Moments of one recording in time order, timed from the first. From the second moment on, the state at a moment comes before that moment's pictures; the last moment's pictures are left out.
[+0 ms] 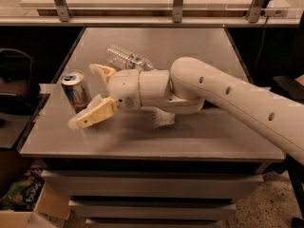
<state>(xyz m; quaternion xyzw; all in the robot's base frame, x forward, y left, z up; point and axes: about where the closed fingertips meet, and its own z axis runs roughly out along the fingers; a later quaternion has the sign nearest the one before) 0.493 0.170 0.903 -0.52 0.51 0.47 0.50</state>
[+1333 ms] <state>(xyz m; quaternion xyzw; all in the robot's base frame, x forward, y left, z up) 0.491 0.183 0.895 -0.51 0.52 0.51 0.46</state>
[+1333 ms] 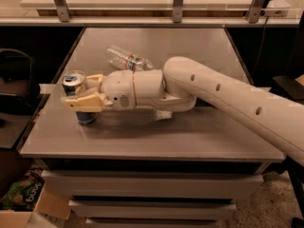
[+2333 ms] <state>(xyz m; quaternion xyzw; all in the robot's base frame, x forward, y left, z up) 0.491 0.182 0.897 -0.52 0.52 0.51 0.45</state>
